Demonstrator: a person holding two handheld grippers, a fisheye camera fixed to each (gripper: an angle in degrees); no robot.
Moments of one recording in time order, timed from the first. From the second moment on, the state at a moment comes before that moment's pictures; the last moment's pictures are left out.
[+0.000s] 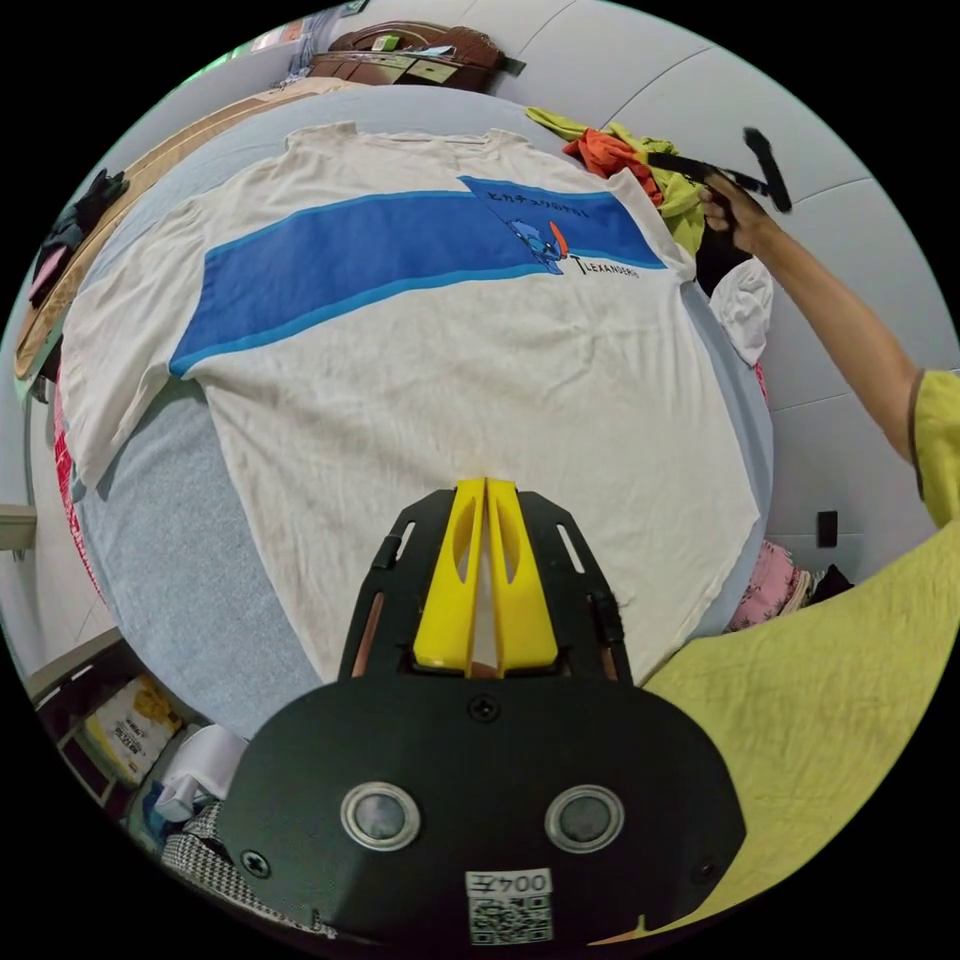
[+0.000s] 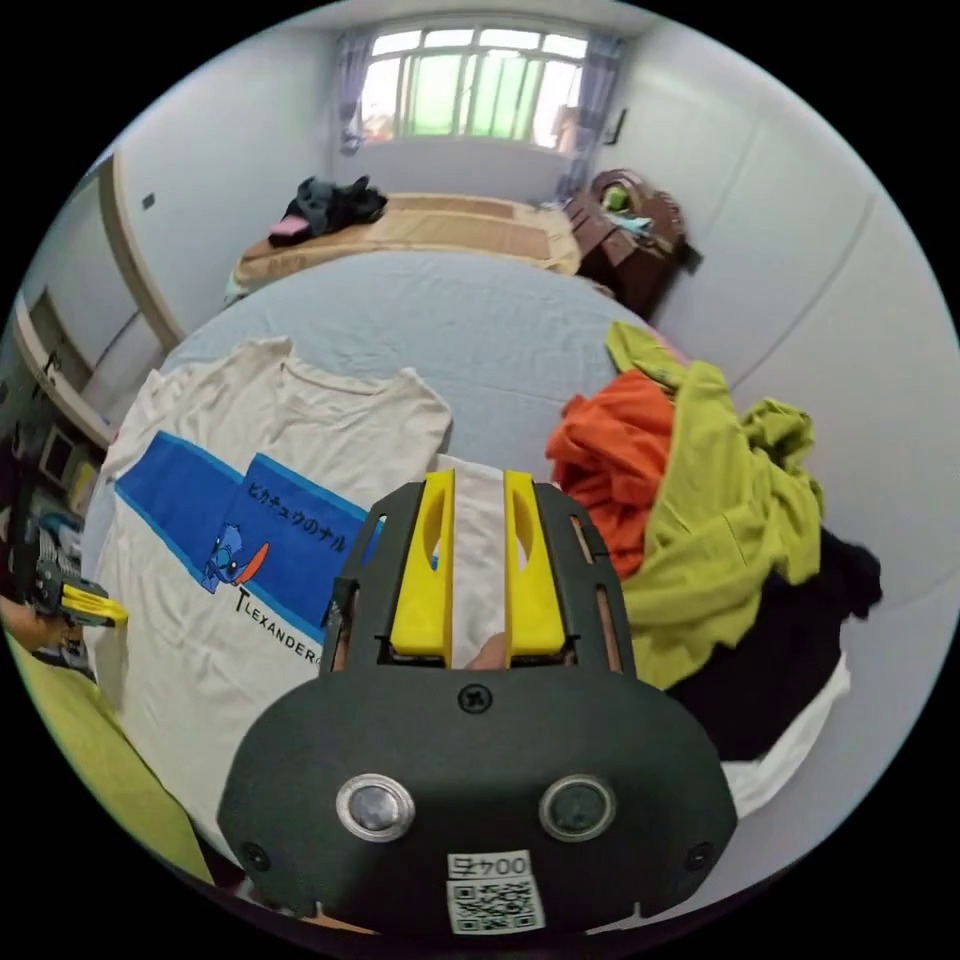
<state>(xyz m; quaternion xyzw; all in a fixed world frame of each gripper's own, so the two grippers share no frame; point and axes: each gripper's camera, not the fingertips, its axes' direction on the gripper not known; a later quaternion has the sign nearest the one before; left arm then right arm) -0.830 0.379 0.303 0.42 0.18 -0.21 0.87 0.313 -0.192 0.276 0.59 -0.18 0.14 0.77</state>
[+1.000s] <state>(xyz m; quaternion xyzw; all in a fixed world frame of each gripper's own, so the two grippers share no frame) -0.880 0.382 0.309 0.43 0.20 -0.21 0.86 0.372 -0.401 0.311 0.49 -0.34 0.29 0.75</state>
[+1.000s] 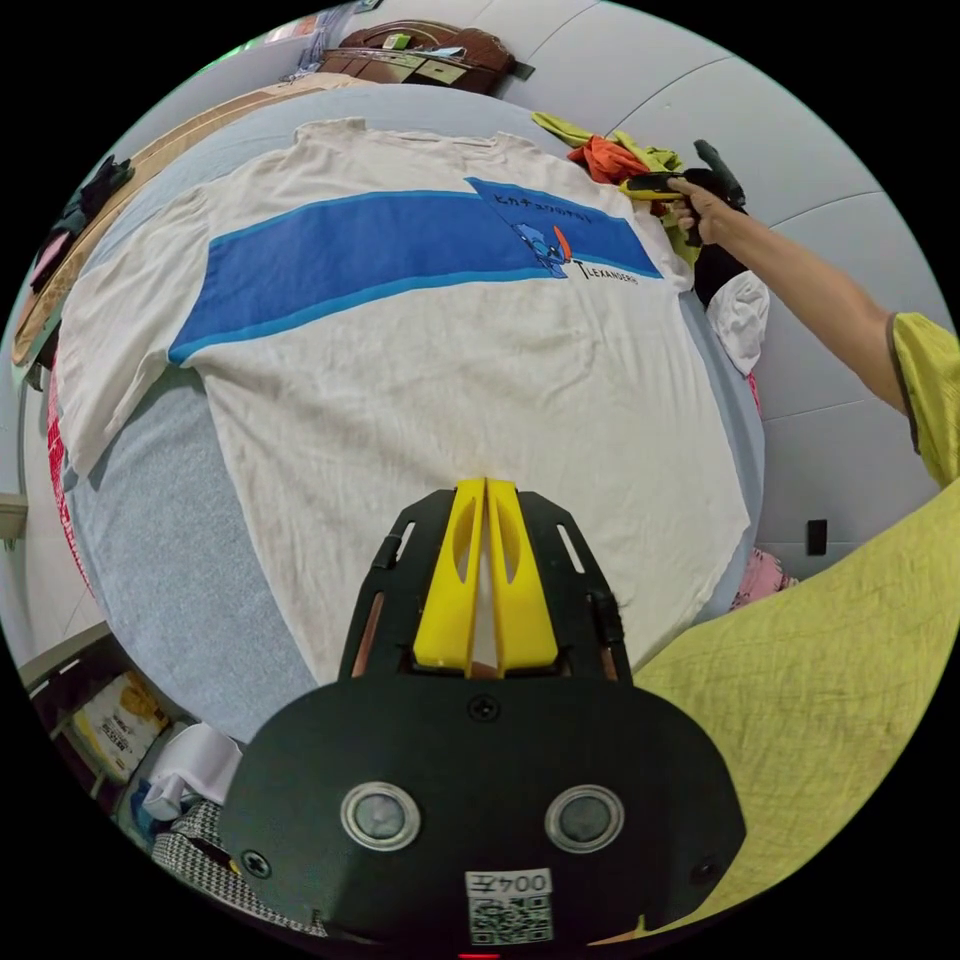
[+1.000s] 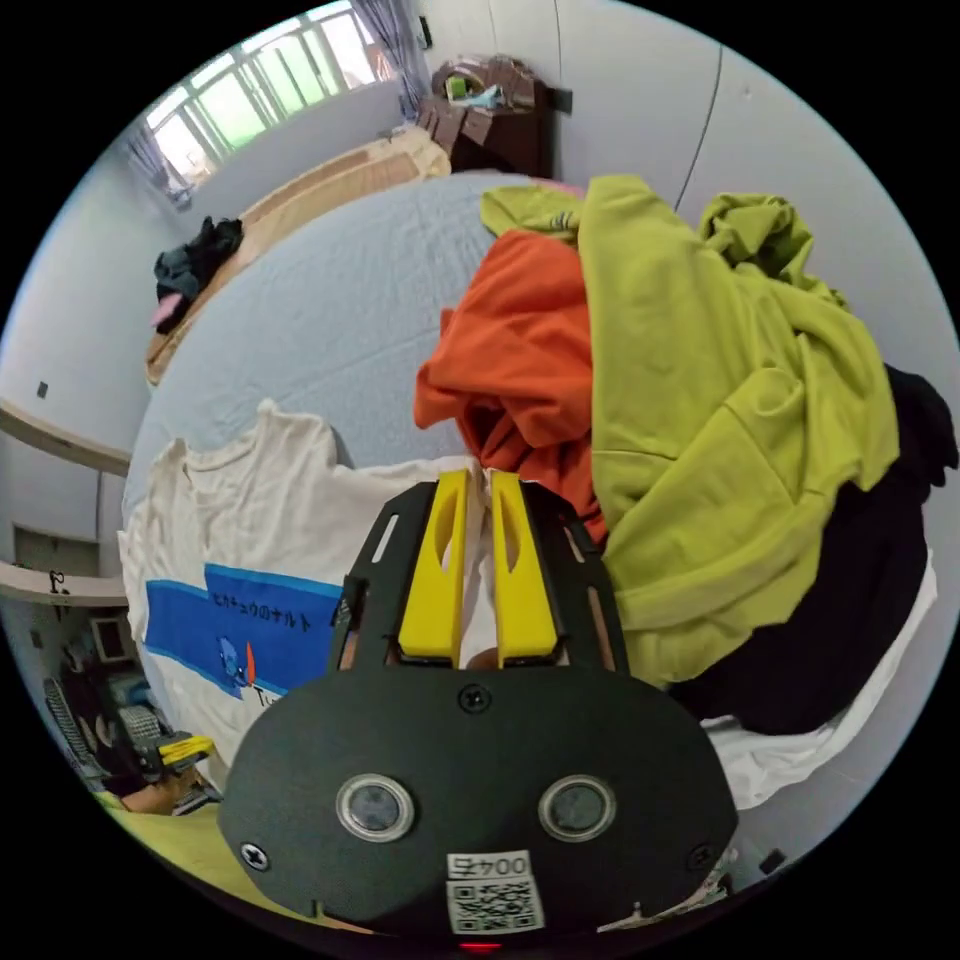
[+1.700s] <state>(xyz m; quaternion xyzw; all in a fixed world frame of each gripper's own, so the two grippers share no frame) -0.918 0.381 0.290 0.43 0.22 -0.21 0.85 0.327 -0.525 0.264 0.43 -0.14 0.04 0.89</state>
